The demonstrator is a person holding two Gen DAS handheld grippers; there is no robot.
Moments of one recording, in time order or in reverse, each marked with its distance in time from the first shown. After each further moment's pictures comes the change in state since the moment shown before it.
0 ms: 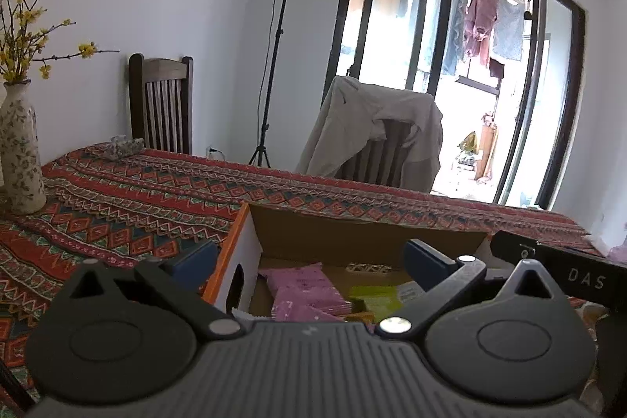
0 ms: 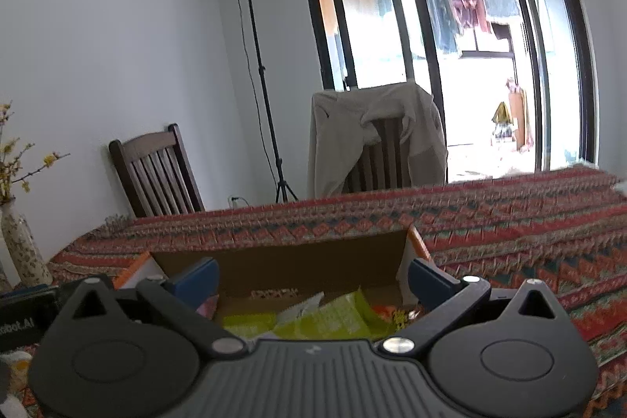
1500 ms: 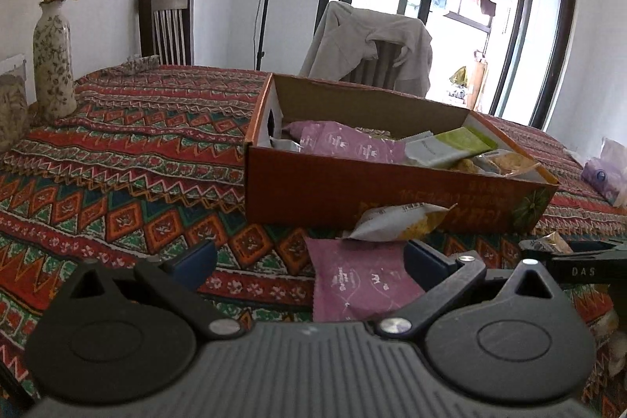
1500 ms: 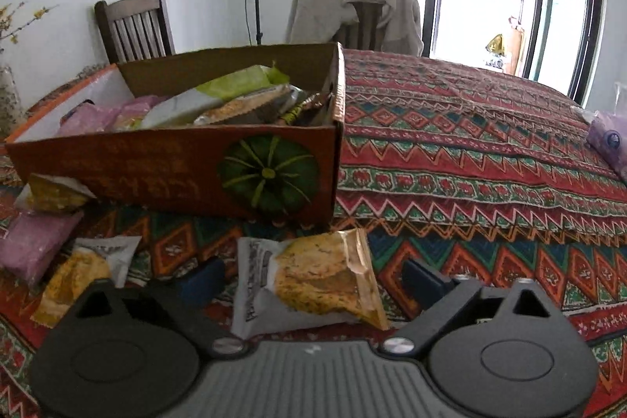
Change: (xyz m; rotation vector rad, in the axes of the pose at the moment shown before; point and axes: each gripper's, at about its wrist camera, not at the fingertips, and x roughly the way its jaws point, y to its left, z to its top) left arm -0.079 0.029 -0.088 0.031 0.223 -0.023; right arm -0.054 -0.058 -0.100 -0.122 0.371 -0.077
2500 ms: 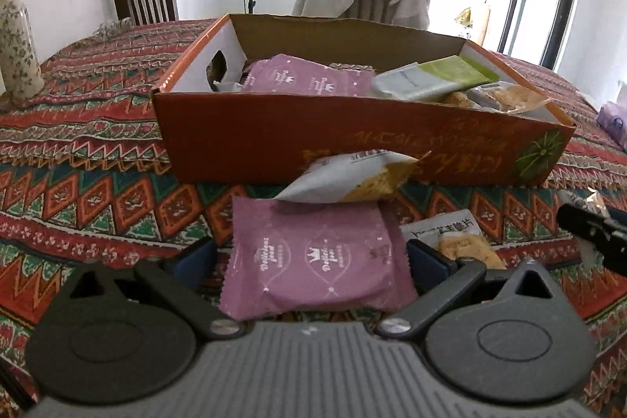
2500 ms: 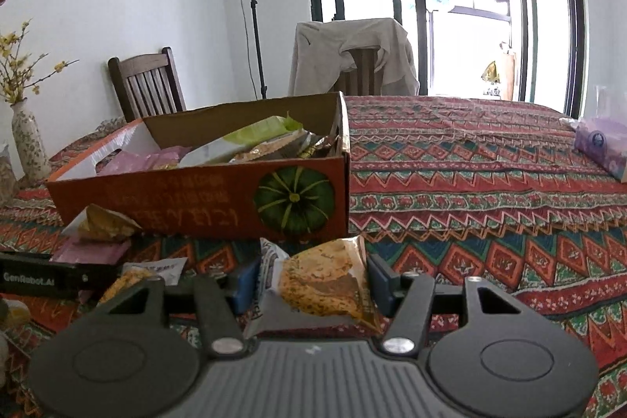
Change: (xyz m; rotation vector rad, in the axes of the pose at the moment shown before) left arm 0.051 -0.051 -0.008 0.069 0.172 0.046; right arm -0.042 0.001 -0.018 0.081 -0.156 0.046
